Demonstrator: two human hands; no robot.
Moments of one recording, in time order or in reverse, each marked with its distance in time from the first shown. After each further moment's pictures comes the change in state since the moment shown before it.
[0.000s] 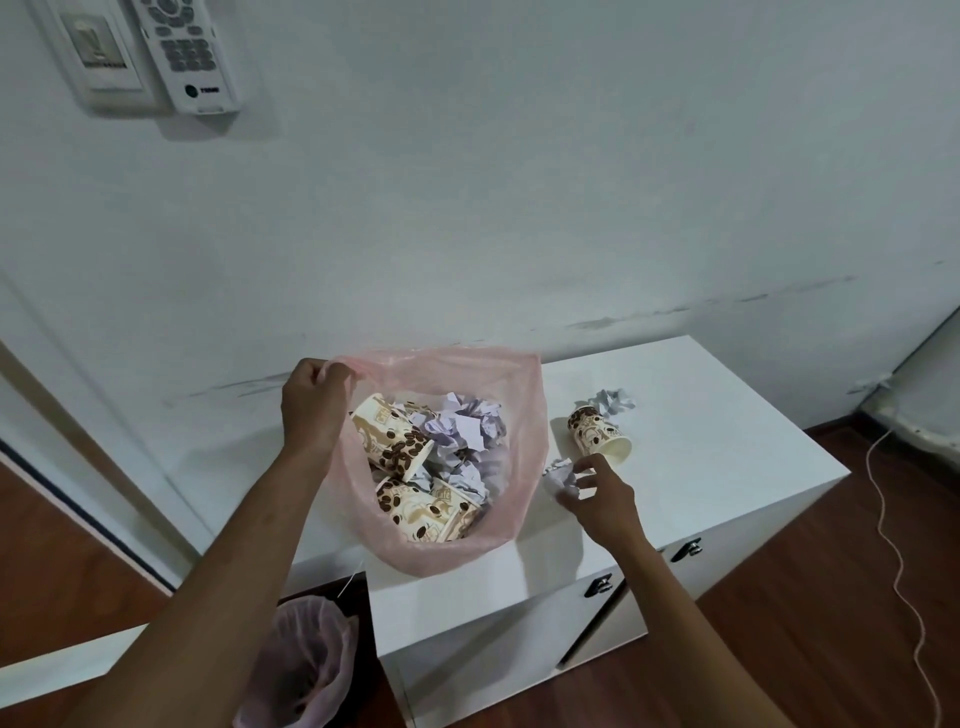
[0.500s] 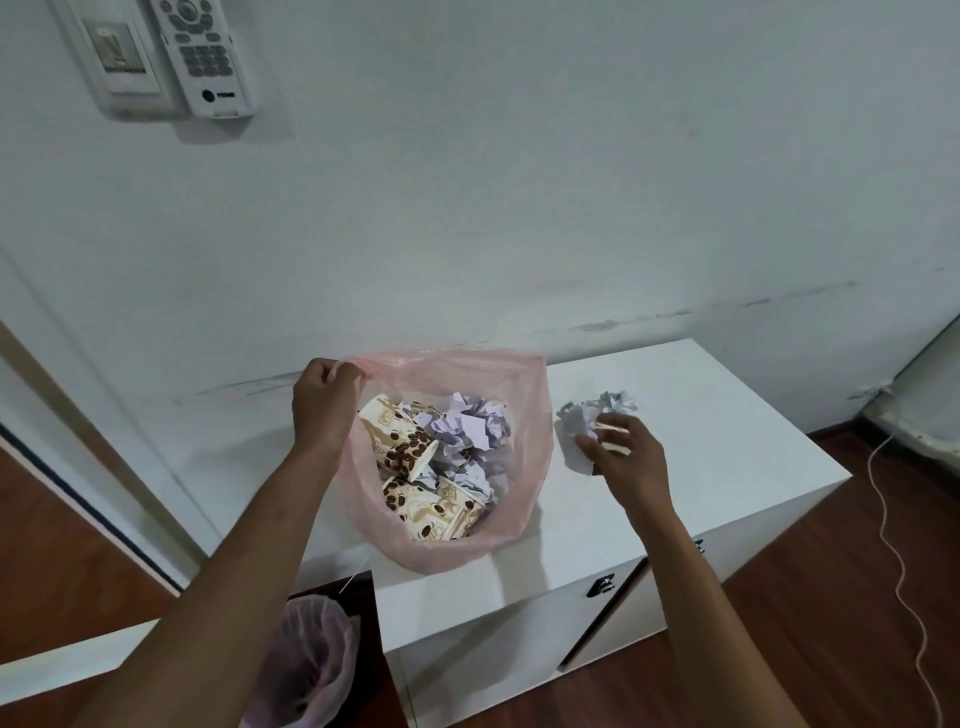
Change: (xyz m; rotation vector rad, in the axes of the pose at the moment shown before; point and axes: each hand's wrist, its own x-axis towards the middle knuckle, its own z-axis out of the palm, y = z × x) left_hand -0.011 0.008 -0.002 -0.024 -0.015 0.004; right_hand -0.006 -0.054 -0.034 0.409 0.179 -0.062
